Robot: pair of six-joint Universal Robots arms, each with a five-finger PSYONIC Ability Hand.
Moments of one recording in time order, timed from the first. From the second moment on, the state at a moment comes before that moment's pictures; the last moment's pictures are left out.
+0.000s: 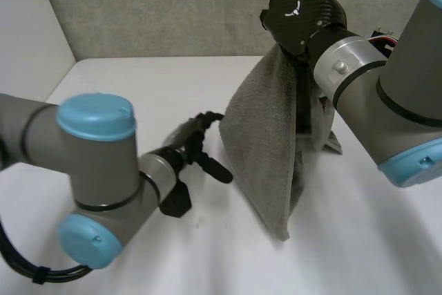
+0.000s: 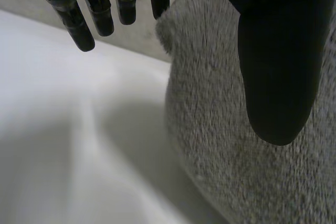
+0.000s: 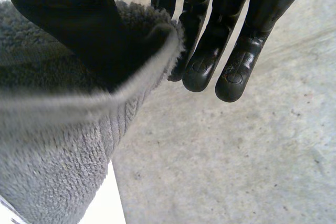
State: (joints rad) left arm 4.06 -2.09 -1.41 3.14 -1.55 2.51; right arm 2.15 -1.25 1.13 0.01 1.51 2.26; left_hand 0.17 0.17 0.17 0.17 0.02; right_hand 0.94 1.16 1.18 1.19 0.96
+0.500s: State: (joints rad) left arm 3.99 -2.25 -1.35 3.28 -1.46 2.36; right arm 2.21 -1.38 1.21 0.00 1.62 2.32; left_hand 1.13 1.15 1.15 1.15 0.97; right_hand 0.94 1.16 1.18 1.19 0.97
